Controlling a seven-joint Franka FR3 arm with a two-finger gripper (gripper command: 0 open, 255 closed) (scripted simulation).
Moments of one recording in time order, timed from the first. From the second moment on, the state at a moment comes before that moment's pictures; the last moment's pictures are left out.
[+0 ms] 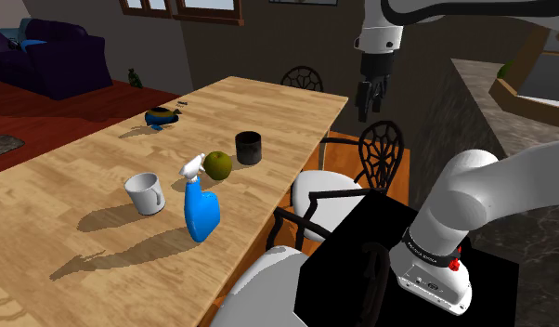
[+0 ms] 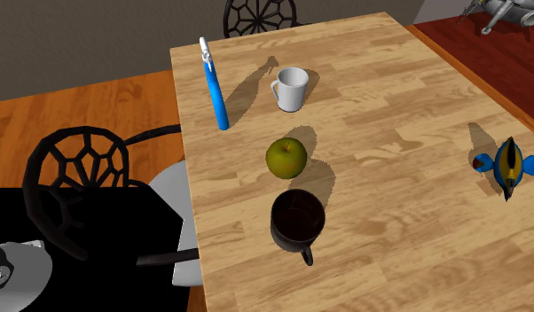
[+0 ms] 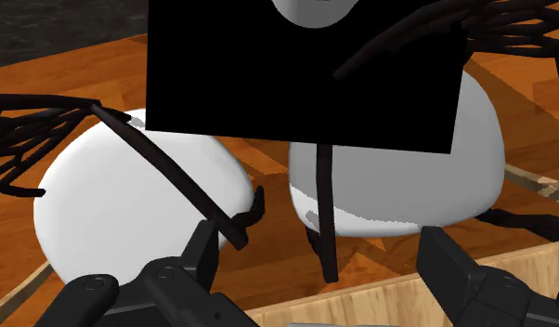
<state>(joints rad) -0.01 -0.80 -0.05 -2.41 -0.03 1.47 -0.10</state>
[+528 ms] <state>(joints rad) 0.02 -0.65 0.05 -2.37 0.03 1.62 0.01</state>
